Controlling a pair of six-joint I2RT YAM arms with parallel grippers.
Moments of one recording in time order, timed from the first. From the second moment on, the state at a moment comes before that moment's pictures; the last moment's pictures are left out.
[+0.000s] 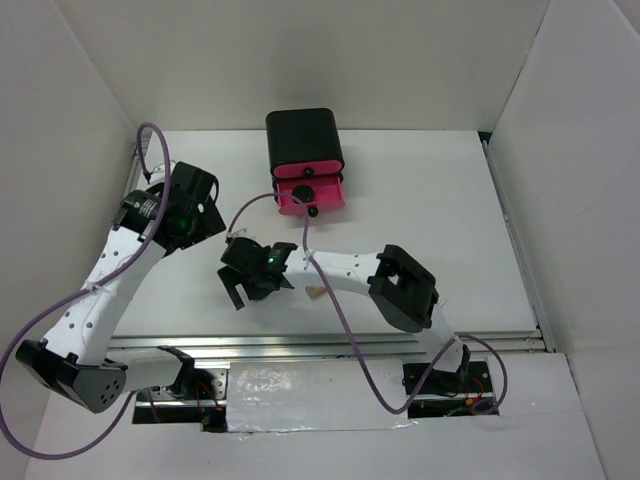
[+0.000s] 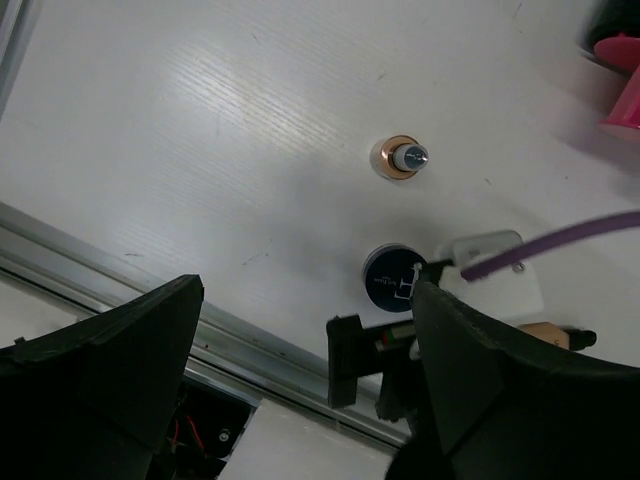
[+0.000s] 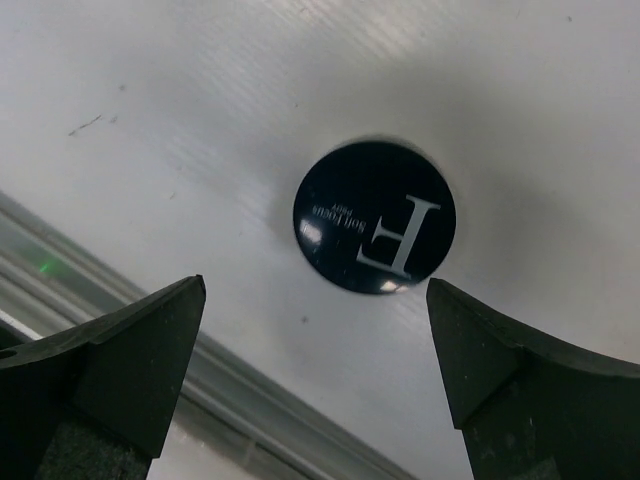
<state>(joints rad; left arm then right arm) -0.39 1.25 1.47 -1.31 -0.50 -0.81 1.16 2.07 1.64 -0.57 0.15 0.55</state>
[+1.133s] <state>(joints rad) -0.36 1.15 1.44 -1.24 -0.40 -0.69 1.09 2.26 1.77 -0.48 0.19 0.43</state>
